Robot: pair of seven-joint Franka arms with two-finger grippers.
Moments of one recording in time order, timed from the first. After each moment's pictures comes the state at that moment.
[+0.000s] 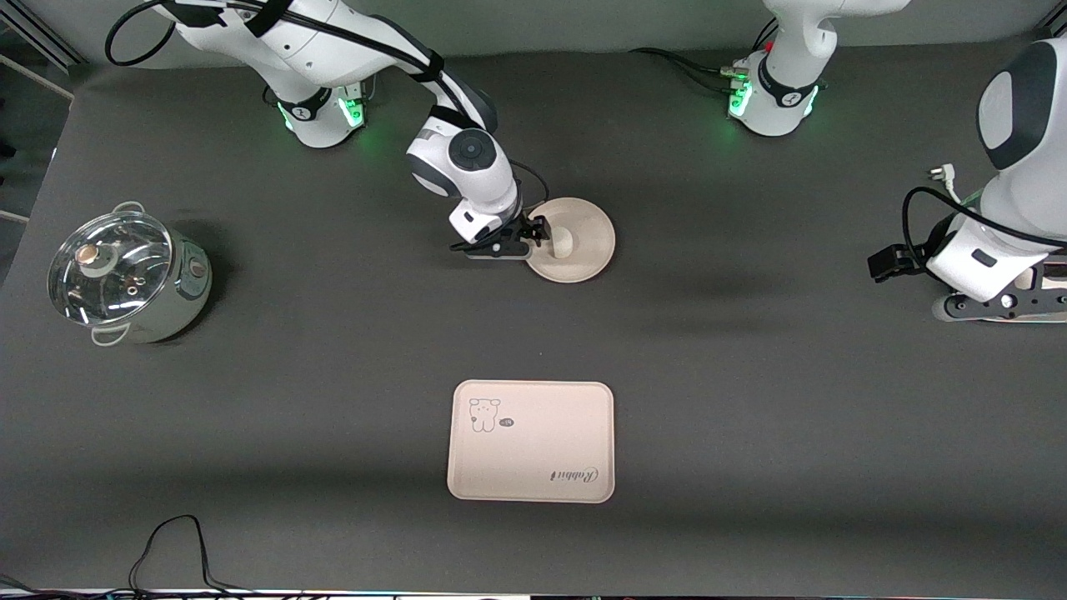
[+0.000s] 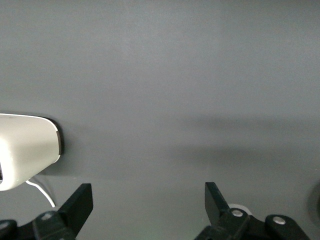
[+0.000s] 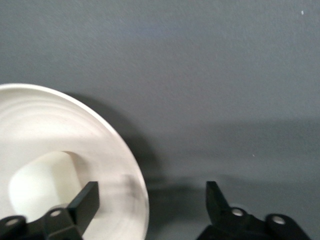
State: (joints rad) left arm -0.07 0.07 0.01 -1.76 0.11 1.72 -0.12; right arm 0.44 0.51 0.44 -2.15 -0.24 2.65 1.14
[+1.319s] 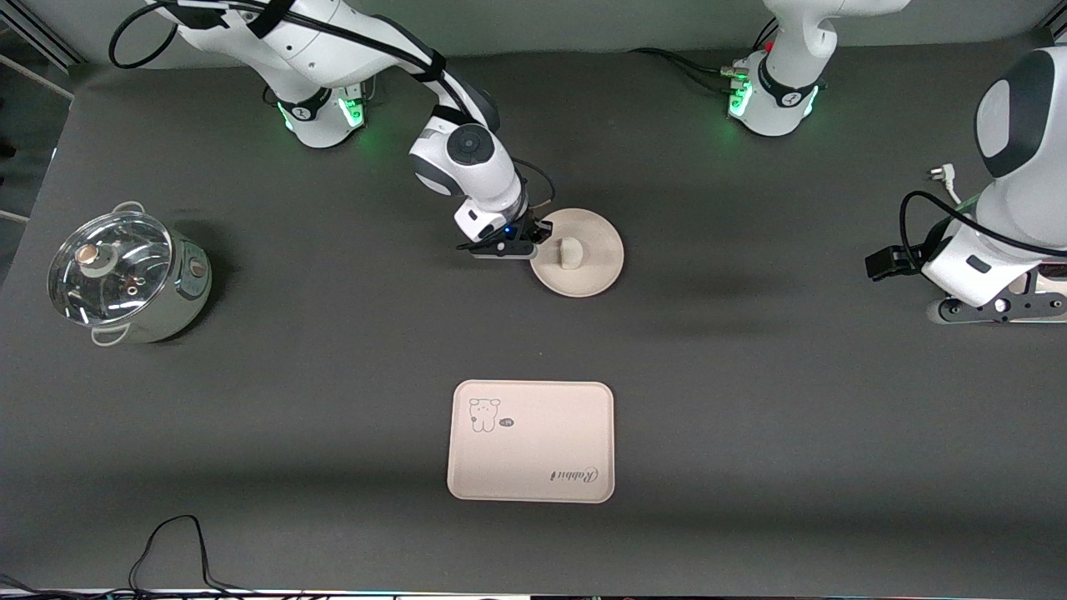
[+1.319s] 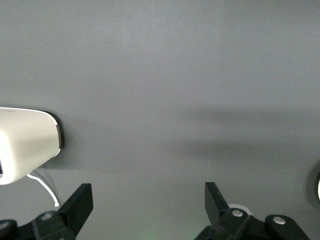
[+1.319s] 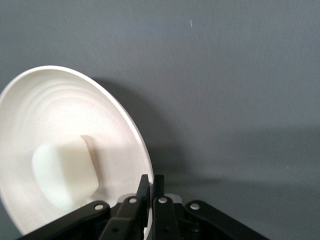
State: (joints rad) left arm -0.07 0.08 0.01 -1.75 0.11 1.68 -0.12; right arm 0.43 0.50 0.44 -2.11 -0.24 2.72 1.18
